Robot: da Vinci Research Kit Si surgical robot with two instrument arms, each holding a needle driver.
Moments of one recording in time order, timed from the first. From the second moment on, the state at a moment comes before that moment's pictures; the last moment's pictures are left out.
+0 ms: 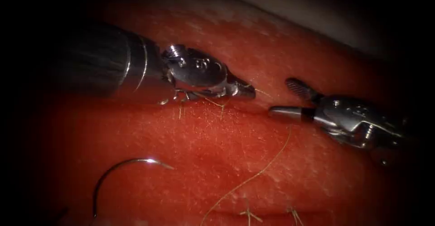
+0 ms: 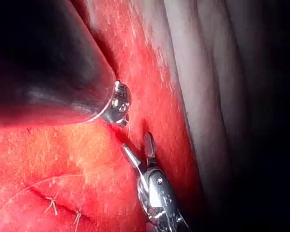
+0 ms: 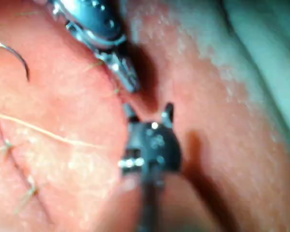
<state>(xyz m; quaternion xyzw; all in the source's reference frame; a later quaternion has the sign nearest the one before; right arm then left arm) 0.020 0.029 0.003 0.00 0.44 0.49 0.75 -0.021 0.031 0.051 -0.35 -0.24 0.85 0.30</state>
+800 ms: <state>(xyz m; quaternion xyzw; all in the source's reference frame) 0.027 0.027 0.007 0.08 0.48 0.52 0.70 -0.018 0.032 0.051 -0.37 -0.26 0.83 0.32</state>
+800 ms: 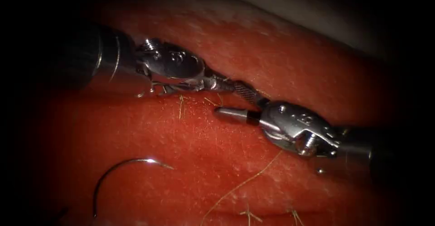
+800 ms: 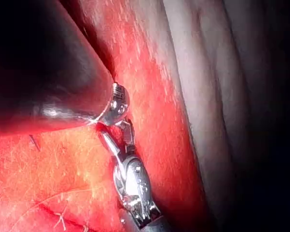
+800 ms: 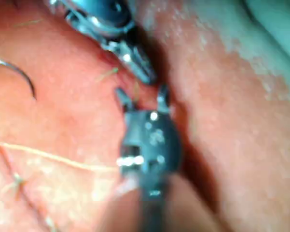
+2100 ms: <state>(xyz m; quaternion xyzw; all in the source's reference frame) 0.034 0.028 0.010 0.11 0.51 0.49 0.70 -0.018 0.032 0.050 -0.39 -0.26 0.82 0.33</state>
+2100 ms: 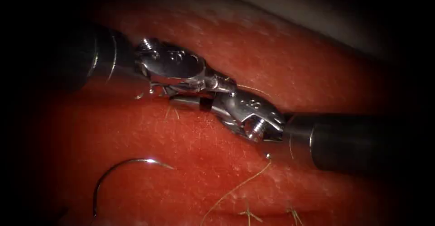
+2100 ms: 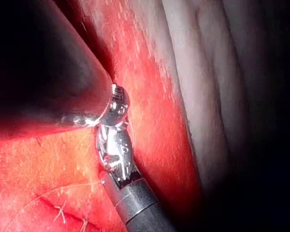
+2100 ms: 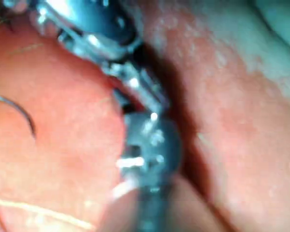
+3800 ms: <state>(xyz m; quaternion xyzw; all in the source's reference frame) 0.026 0.030 0.005 0.03 0.52 0.50 0.70 0.004 0.038 0.063 -0.24 -0.20 0.93 0.19</state>
